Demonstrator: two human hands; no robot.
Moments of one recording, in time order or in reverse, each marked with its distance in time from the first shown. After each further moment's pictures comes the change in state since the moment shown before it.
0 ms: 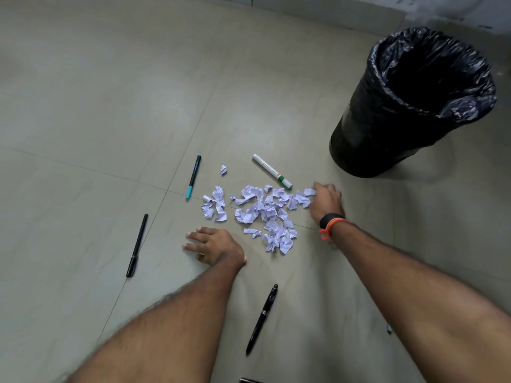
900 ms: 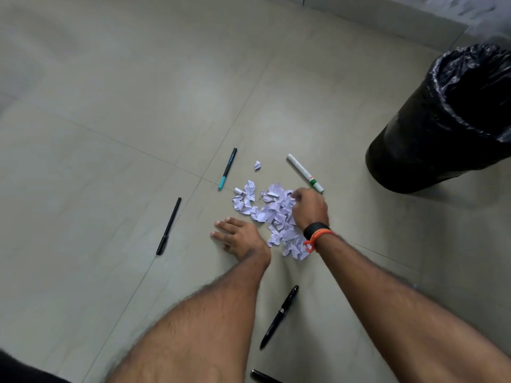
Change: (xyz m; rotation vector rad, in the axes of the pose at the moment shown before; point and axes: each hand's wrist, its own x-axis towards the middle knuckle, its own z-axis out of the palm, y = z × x) left_hand 0.034 0.001 0.039 0.018 0.182 -0.047; right_hand -0.041 -0.099 0.021 0.123 -0.006 -0.152
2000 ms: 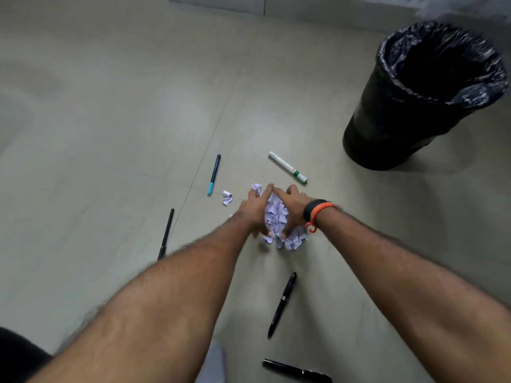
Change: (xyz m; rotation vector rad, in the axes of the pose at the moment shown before) left_hand 0.003 0.018 -0.082 0.089 -0.344 0.902; right_hand 0.000 0.020 -0.020 -0.332 -0.606 -0.215
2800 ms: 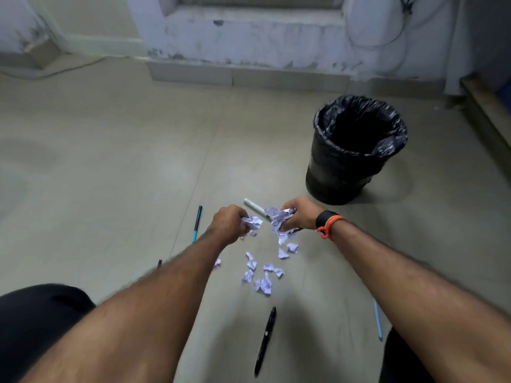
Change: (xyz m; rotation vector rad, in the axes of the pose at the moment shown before) left_hand -0.051 0.060 -0.097 0.008 0.282 0.091; right_hand -0.104 0.039 -0.099 0.658 0.247 -0.031
